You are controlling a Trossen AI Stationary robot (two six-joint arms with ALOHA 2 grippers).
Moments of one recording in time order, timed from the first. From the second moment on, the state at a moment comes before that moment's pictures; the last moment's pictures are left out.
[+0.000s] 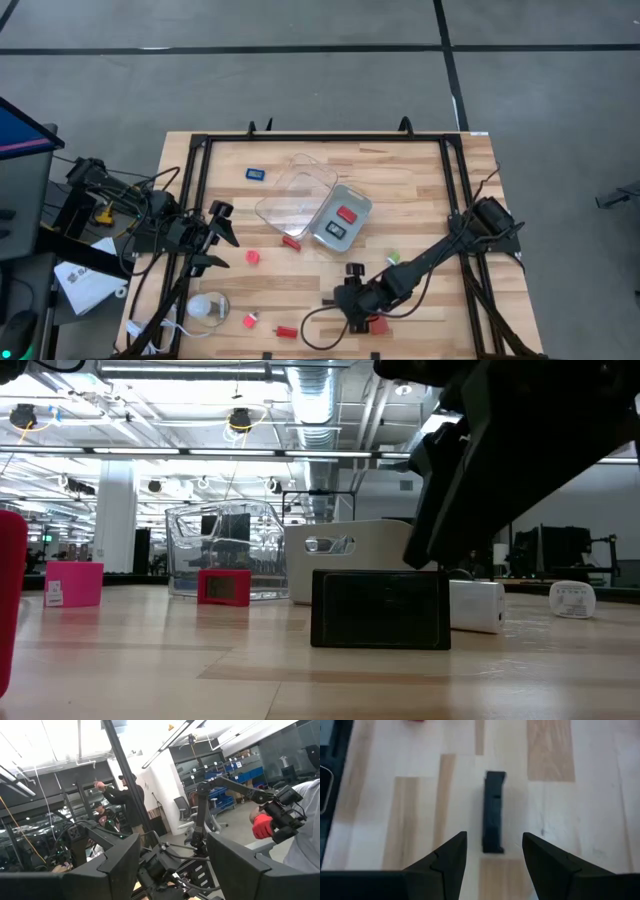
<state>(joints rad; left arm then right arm) -0.44 0.59 0.36 0.54 0.11 0.34 0.57 1.96 1.27 -0.36 0.26 0.47</state>
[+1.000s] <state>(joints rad) -0.44 0.59 0.36 0.54 0.11 0.34 0.58 2.00 1.23 -0.25 0.26 0.48</state>
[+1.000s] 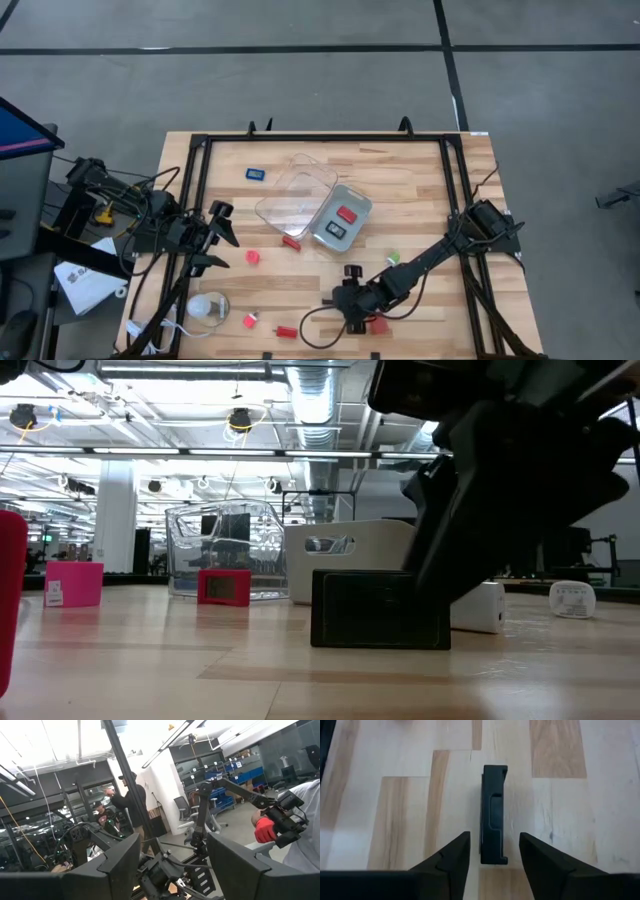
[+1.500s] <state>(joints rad) -0.44 0.59 0.36 0.54 0.11 0.34 0.57 2.00 1.22 -0.24 0.26 0.45</state>
